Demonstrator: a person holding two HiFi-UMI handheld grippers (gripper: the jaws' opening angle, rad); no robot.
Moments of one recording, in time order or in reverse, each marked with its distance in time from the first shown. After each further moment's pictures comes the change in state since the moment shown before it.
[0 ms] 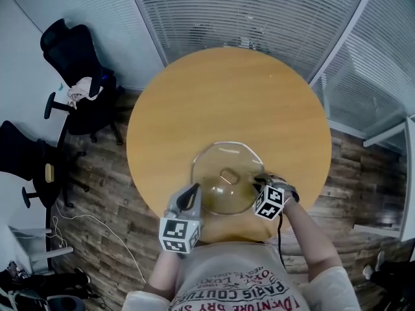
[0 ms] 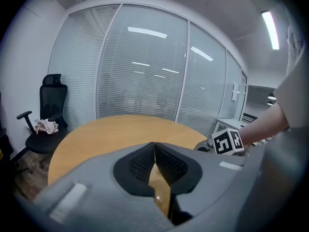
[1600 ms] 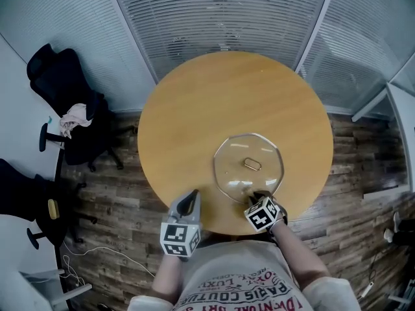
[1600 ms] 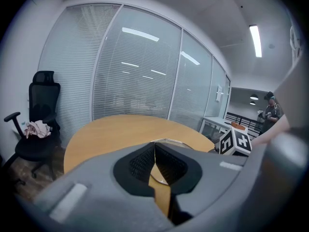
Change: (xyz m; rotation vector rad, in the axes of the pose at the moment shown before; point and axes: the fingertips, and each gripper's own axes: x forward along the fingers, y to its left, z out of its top) left arm -0.079 0.103 -0.029 0.047 -0.015 -0.173; right arm 0.003 0.123 0.103 0.705 0.068 -0.149
